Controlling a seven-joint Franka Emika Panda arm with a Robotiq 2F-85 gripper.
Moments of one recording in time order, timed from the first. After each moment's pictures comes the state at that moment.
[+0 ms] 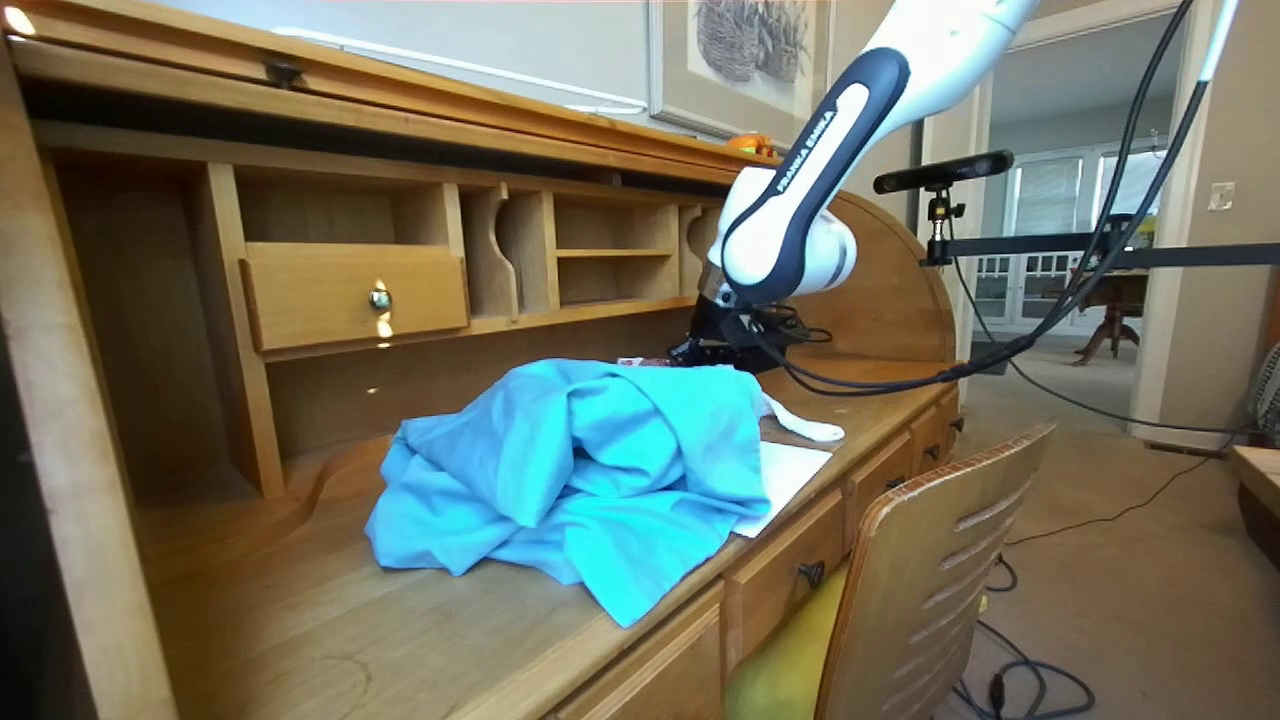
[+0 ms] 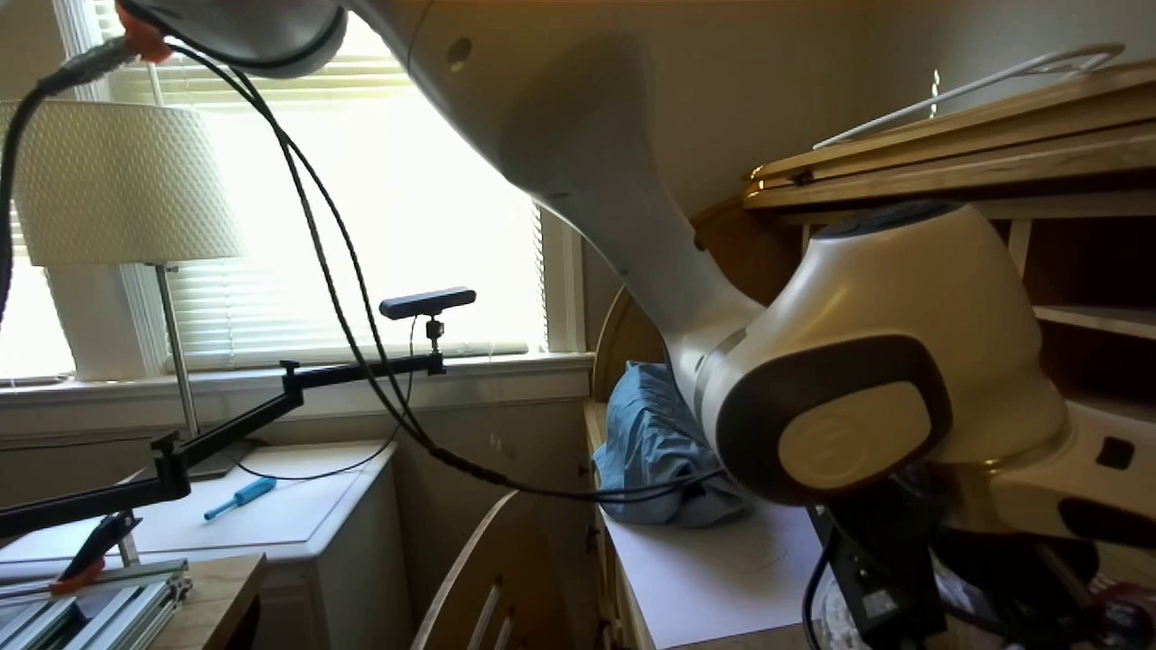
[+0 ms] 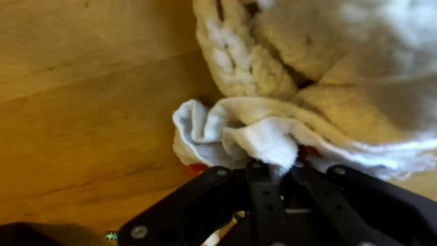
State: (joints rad) arm 0.10 0.83 -0.20 -1.70 0.22 2.97 0.19
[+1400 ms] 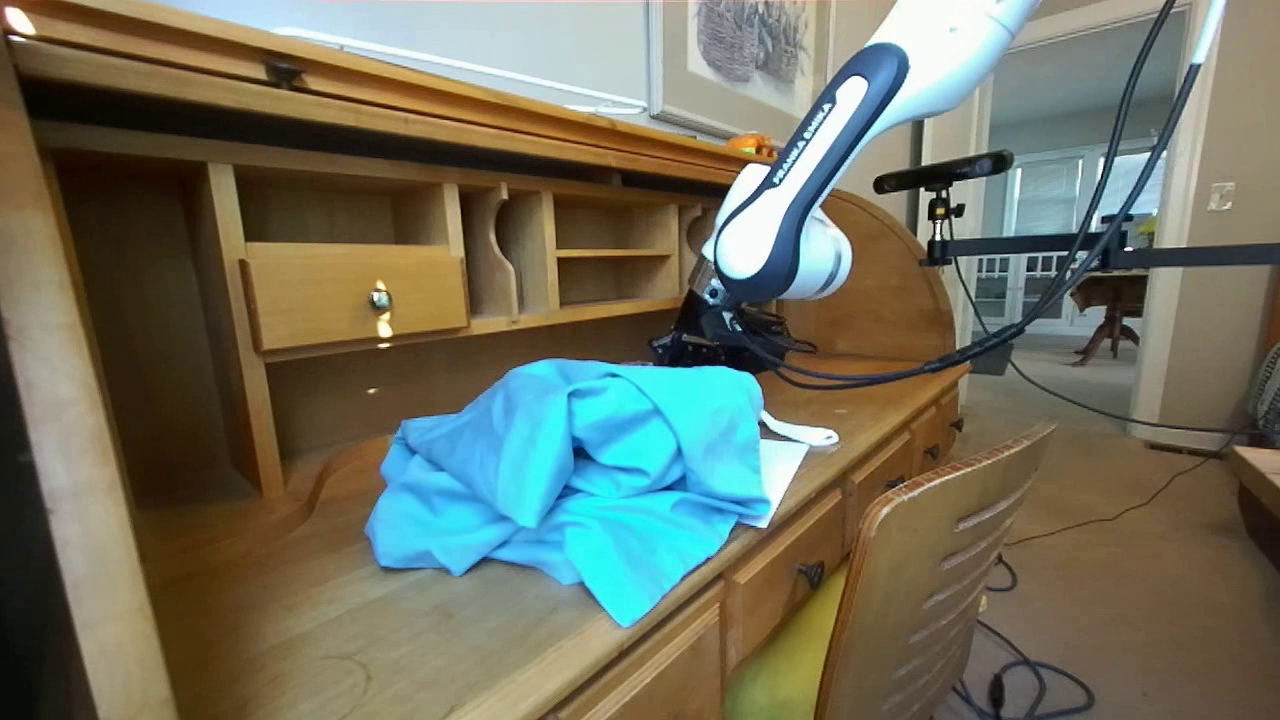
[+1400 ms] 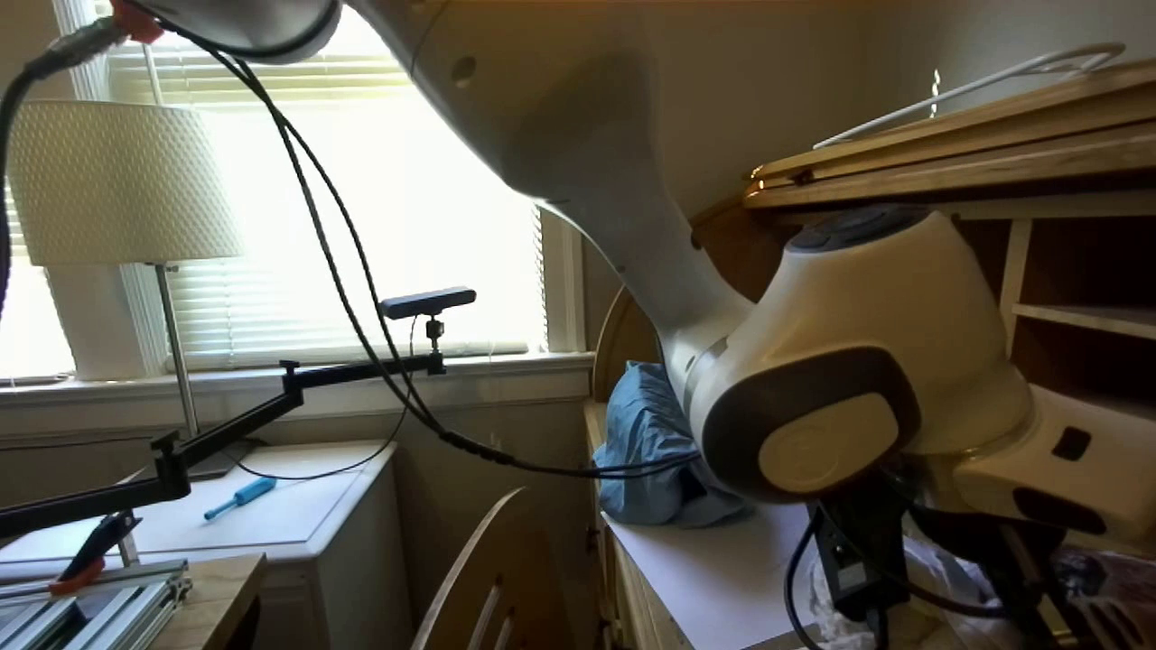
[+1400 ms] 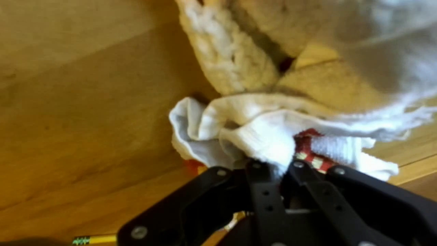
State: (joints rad) arm 0.02 0.84 -0.07 -1.70 0.23 3.10 0.26
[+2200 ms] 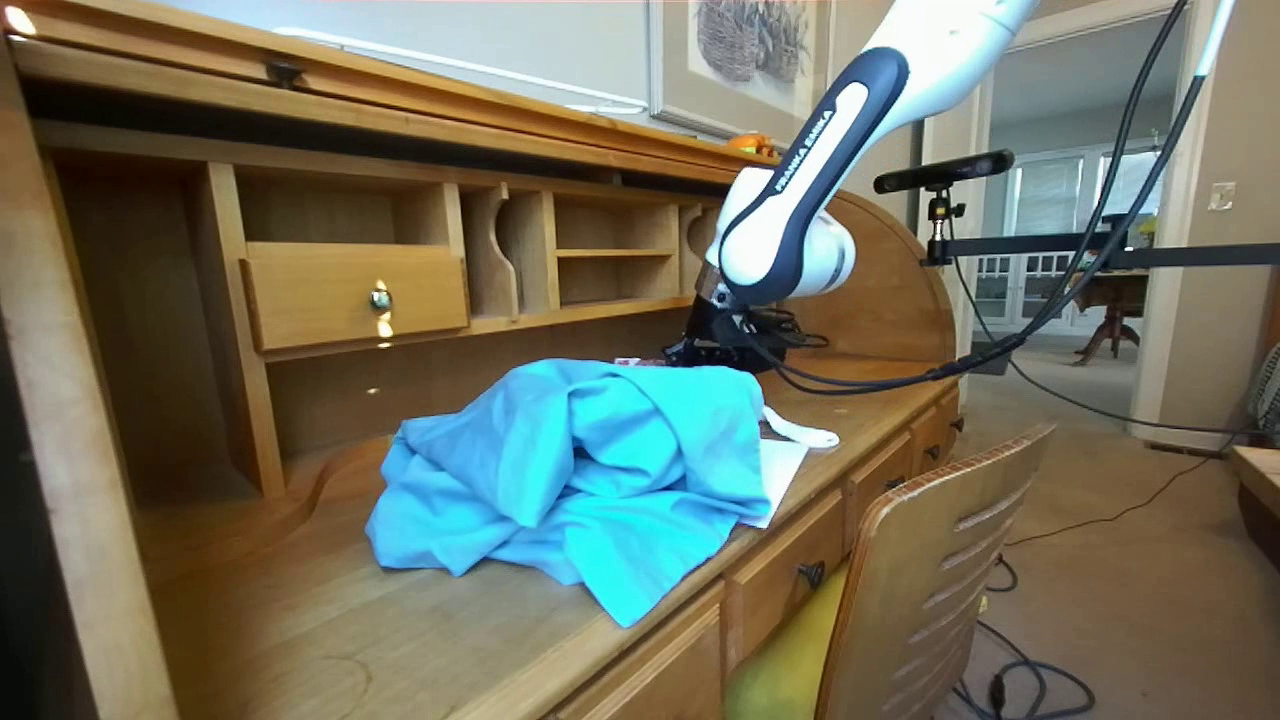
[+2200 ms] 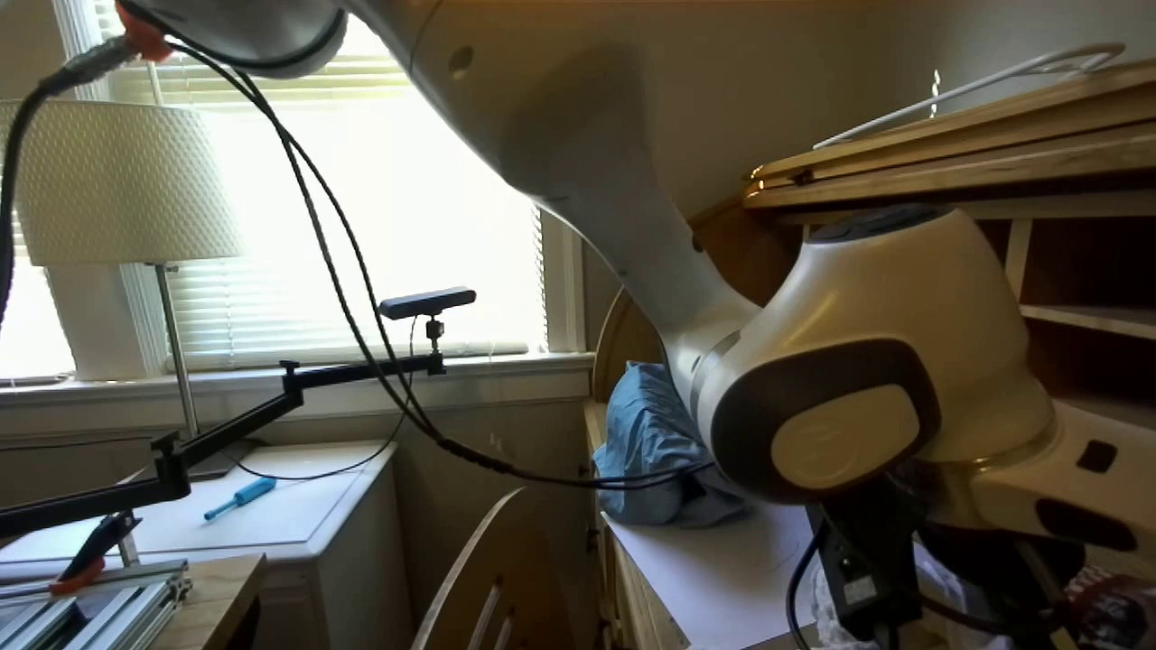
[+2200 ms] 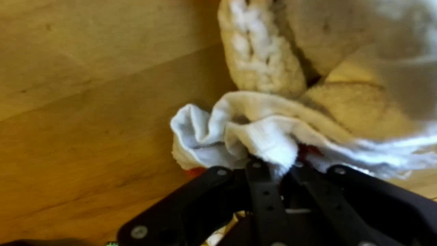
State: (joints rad) arm 0.09 0.83 -0.18 -1.70 0.23 2.98 0.26
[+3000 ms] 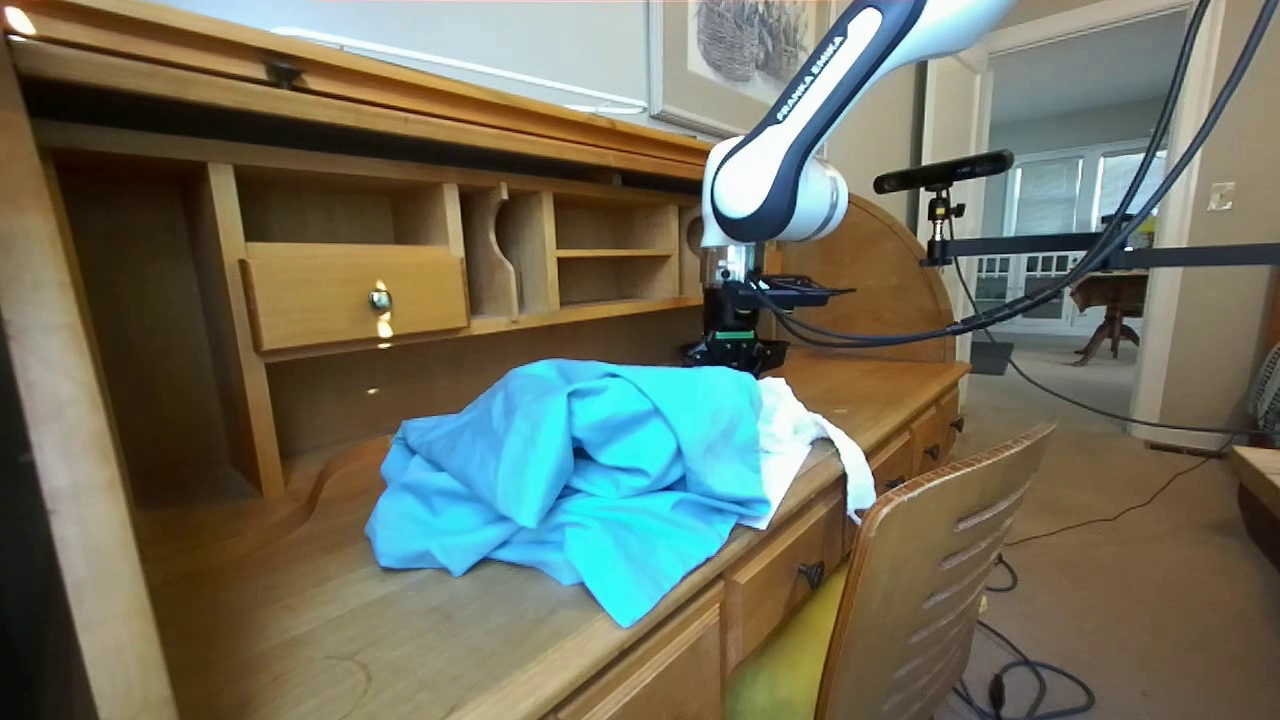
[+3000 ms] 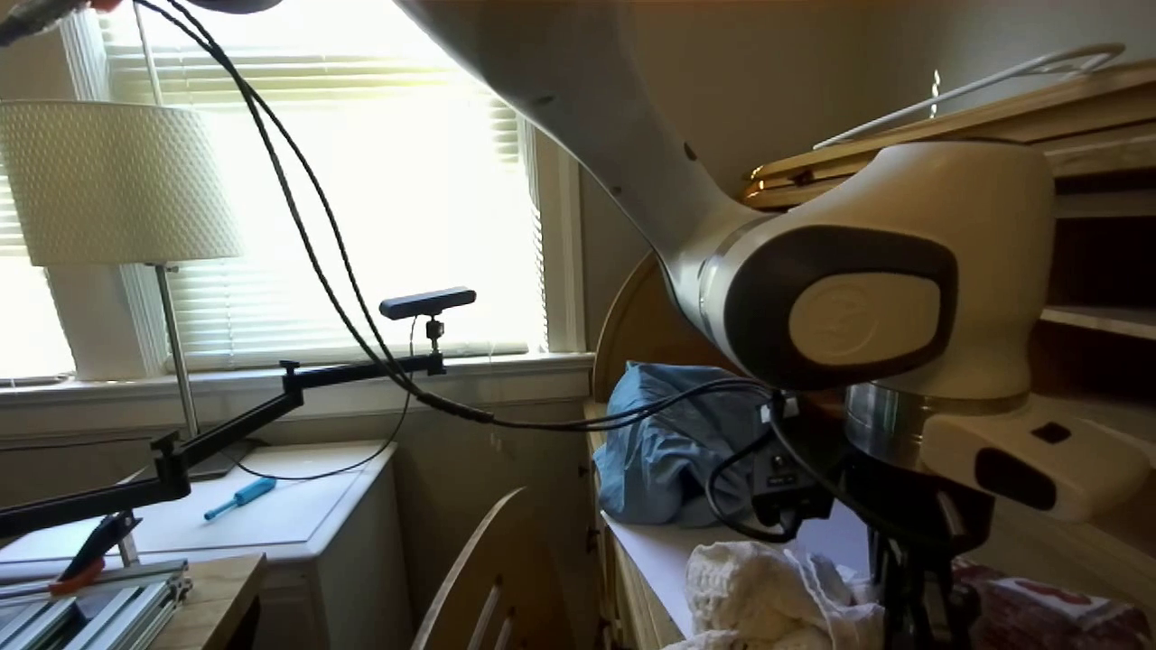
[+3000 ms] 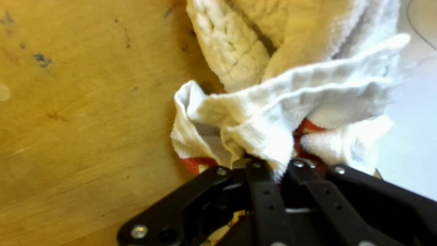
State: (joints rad) arm 0.08 0.72 -0.16 -1.71 0.19 2.48 0.37
